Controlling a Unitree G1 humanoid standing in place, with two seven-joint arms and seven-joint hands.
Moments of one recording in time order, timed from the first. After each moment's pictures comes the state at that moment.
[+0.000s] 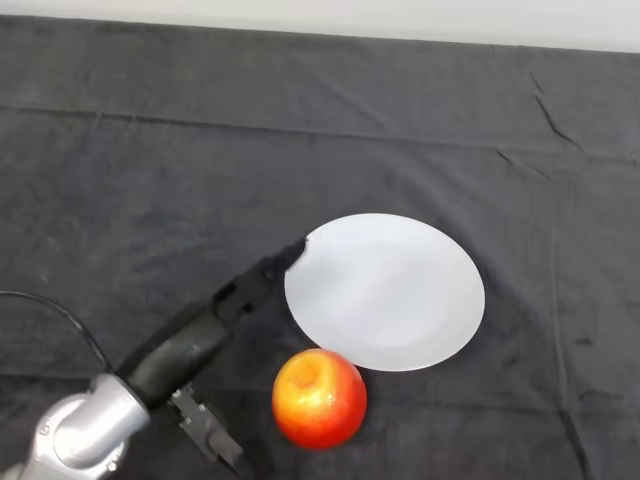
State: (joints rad) left arm -0.17 0.42 -0.28 0.32 0.13 -0.54 -0.29; right arm -0.37 -0.37 -0.88 1.74 0.07 -1.23 -0.15
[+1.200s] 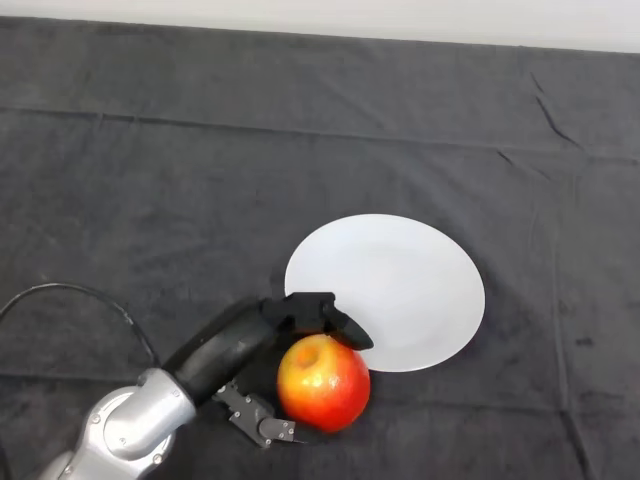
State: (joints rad) left arm -0.22 0.37 -0.38 0.32 0.13 -0.45 -0.23; right arm -0.37 -0.37 -0.88 1.74 0.07 -1.23 -0.15
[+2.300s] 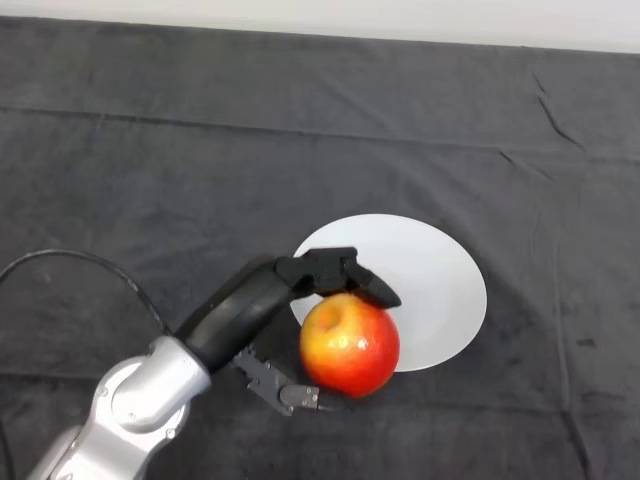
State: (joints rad) left arm -0.27 0.39 -0.38 0.11 0.06 -0.29 -0.21; right arm -0.35 -0.37 -0.91 1.74 0.07 -1.23 -0.11
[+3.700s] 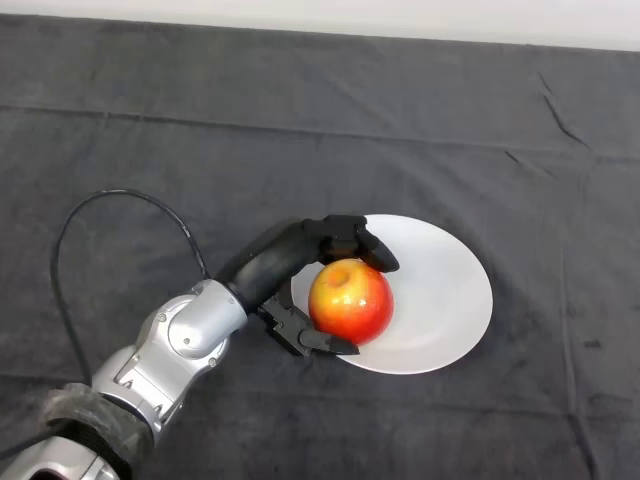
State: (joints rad) left arm -0.62 0.28 -0.51 0.80 0.12 -0.52 -0.09; right arm -0.34 -0.39 -0.92 1.74 0.07 -1.23 -0.09
